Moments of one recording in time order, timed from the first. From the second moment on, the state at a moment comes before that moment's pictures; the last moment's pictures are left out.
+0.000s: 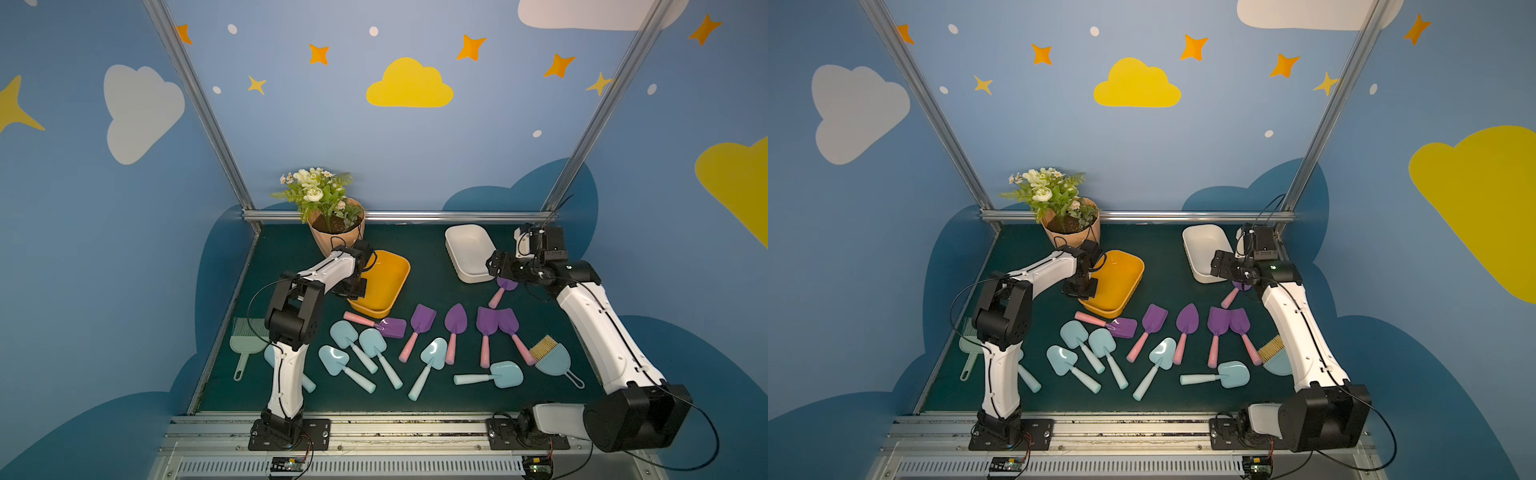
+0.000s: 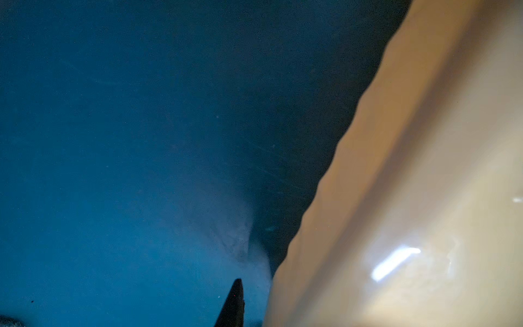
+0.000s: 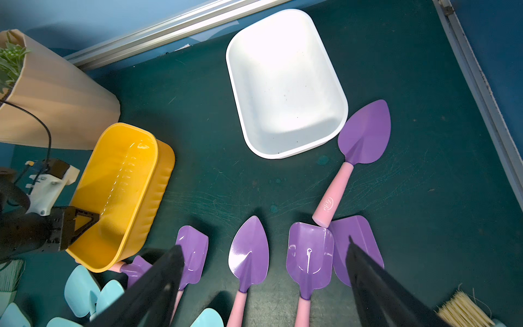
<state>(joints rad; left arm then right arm) -0.34 2.11 1.59 -0.97 -0.20 -0.29 0.14 1.32 1.31 -0.80 -0.09 0.29</state>
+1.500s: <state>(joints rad) -0.27 1.54 1.33 -0.90 -0.11 -0.30 0.20 2.32 2.23 -1.12 -0.09 0.32</state>
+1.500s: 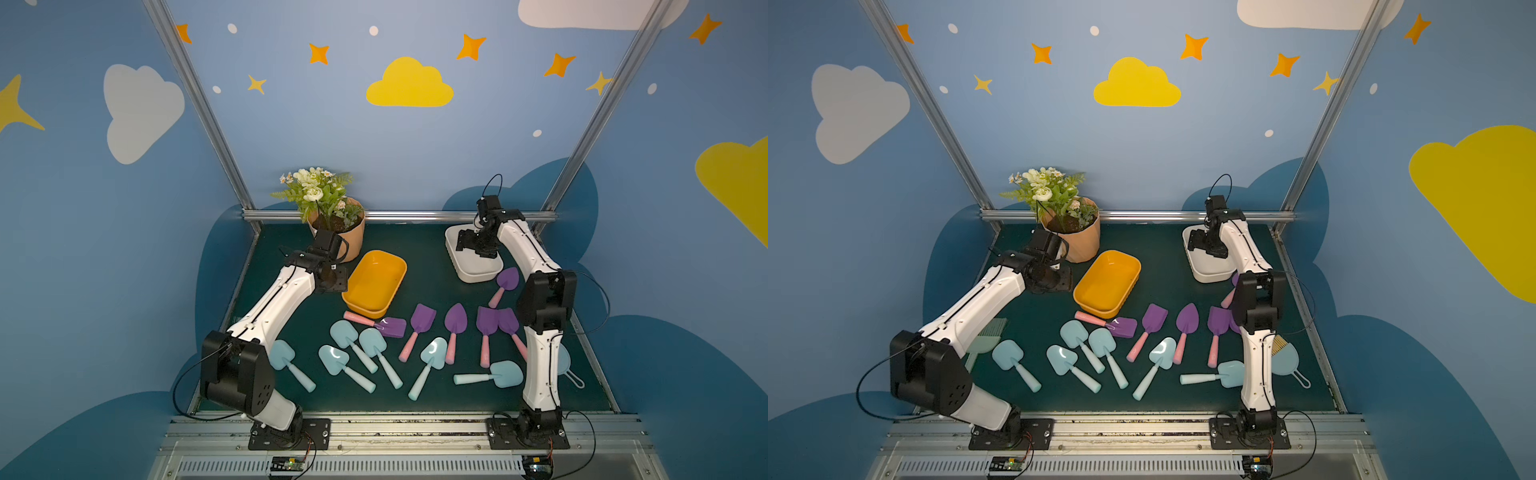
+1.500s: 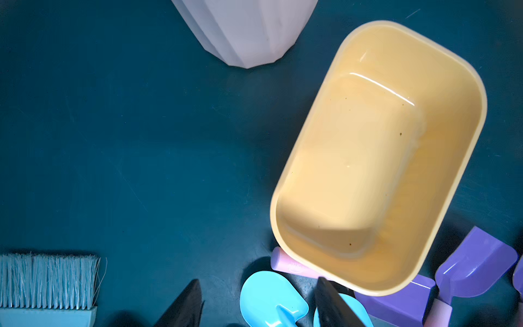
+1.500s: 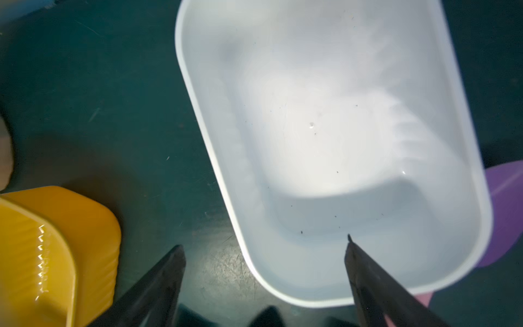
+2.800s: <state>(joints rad) -0.27 1.32 1.24 -0.93 -0.09 -0.32 0.31 2.44 2.31 -1.28 -0.05 0.33</state>
